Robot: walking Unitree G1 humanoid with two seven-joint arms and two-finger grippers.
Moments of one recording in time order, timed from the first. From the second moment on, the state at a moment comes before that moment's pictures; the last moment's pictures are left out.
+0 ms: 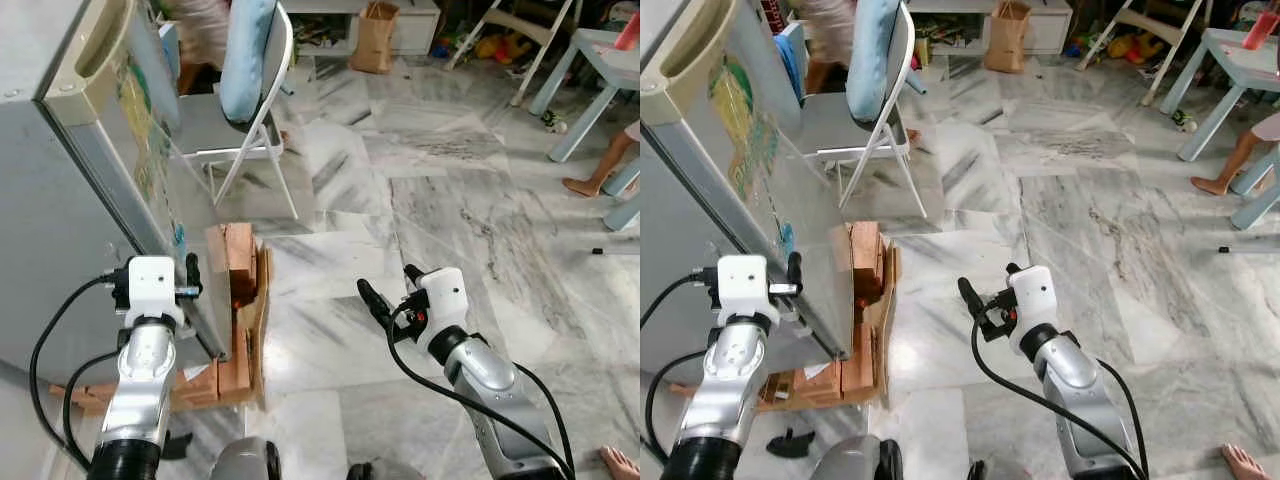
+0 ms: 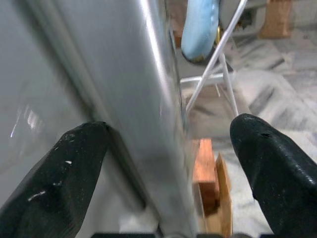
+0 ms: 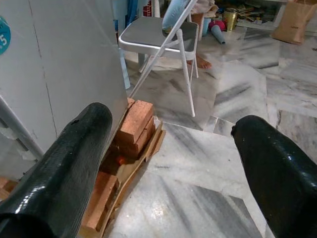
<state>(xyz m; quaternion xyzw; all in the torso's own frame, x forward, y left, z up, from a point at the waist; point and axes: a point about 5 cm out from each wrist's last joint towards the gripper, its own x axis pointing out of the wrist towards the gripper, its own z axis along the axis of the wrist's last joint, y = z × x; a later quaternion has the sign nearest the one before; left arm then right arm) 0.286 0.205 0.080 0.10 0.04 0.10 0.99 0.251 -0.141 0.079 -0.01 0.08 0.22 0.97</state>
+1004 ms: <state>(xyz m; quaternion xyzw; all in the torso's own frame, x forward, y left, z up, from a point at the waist) 0.324 -0.004 0.175 0.00 -0.10 -0.35 0.93 0.225 -0.142 0.046 -0.06 0.21 0.30 0.93</state>
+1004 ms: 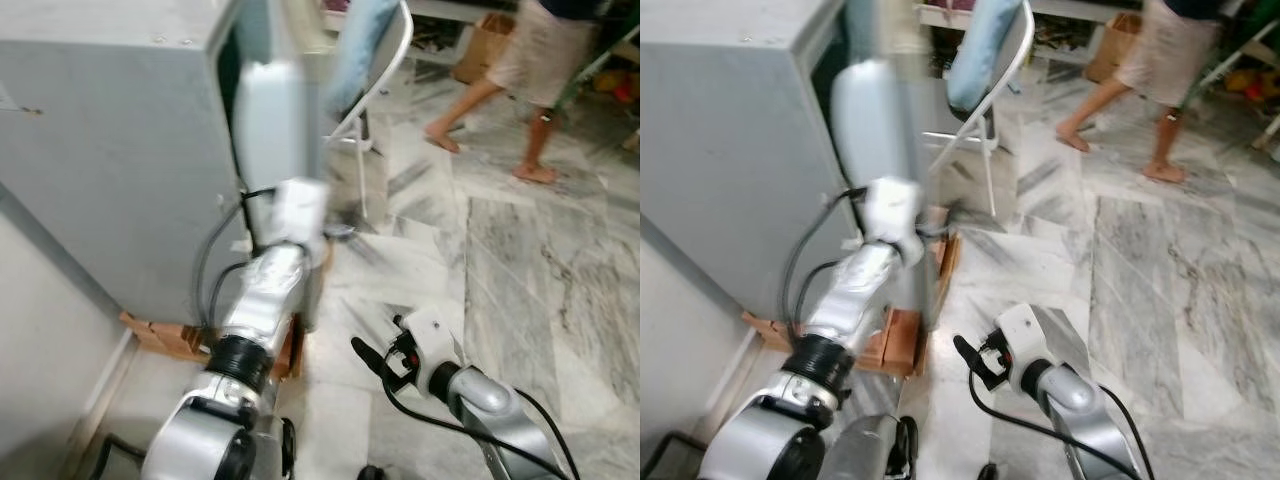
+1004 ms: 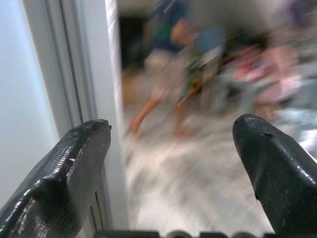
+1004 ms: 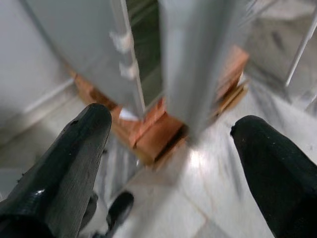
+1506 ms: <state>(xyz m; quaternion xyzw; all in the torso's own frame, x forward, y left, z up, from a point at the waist) 0.332 0.109 0.132 0.01 -0.06 -0.16 0.99 0.225 -0.141 0.050 -0.04 0.16 0.29 0.94</state>
